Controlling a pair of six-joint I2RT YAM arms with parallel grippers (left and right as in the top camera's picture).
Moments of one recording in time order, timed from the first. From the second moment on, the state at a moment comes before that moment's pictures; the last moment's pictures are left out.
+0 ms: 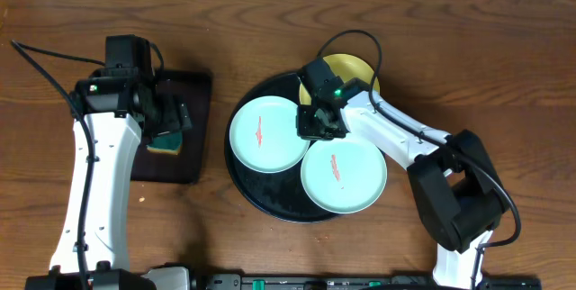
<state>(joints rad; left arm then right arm) 0.08 1.44 1.32 -1.18 -0.14 -0.20 0.61 2.00 1.38 -0.67 -0.16 0.63</state>
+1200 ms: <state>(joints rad) 0.16 1.84 1.33 -1.02 -0.17 -0.12 0.64 2.06 1.39 -0.63 -0.09 0.64</state>
